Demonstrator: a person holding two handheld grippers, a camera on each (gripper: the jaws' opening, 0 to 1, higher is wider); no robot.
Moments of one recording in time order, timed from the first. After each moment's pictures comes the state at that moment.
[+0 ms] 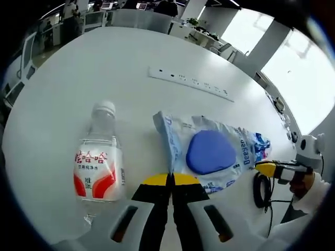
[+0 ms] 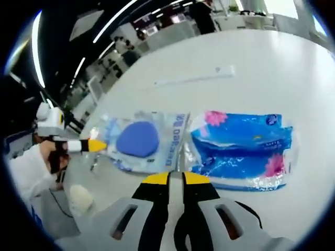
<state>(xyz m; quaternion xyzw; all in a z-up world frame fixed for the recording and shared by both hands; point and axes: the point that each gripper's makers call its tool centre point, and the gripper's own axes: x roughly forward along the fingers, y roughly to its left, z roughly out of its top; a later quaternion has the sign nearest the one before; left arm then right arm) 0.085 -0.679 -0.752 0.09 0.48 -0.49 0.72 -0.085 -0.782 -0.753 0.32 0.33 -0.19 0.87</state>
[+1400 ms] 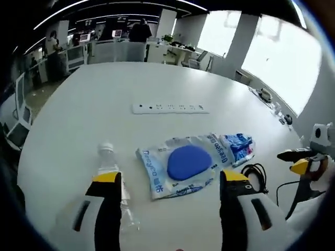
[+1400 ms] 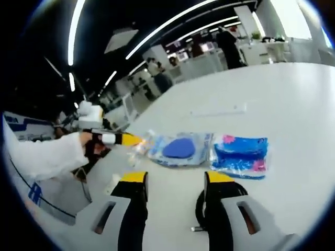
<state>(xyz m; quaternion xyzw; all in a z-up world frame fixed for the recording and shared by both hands) 0.061 -0.665 -0.665 0.13 0.35 -0.57 0.73 -0.157 -0.738 -0.643 0.27 0.21 -0.11 0.93</state>
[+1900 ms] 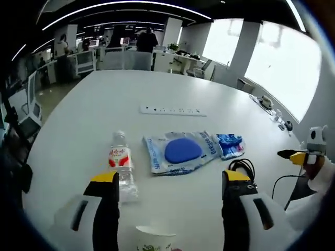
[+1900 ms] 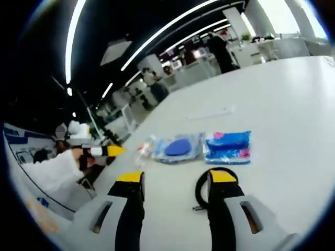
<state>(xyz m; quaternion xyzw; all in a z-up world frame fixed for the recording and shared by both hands) 0.037 -0.600 -0.642 0.09 0.35 -0.53 0.76 -0.215 -0.732 -0.621 0.30 0.18 -0.14 0.93</state>
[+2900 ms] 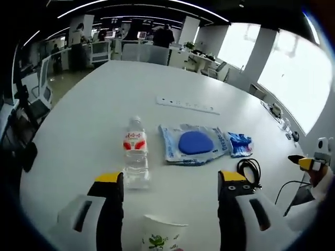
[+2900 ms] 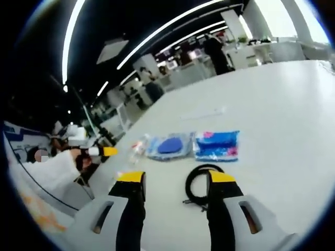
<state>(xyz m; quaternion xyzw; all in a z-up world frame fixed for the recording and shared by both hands) 0.061 -0.590 -0.663 0.09 0.38 -0.49 0.78 -0.233 -0.740 -0.623 0.29 0.19 -0.16 0.93</state>
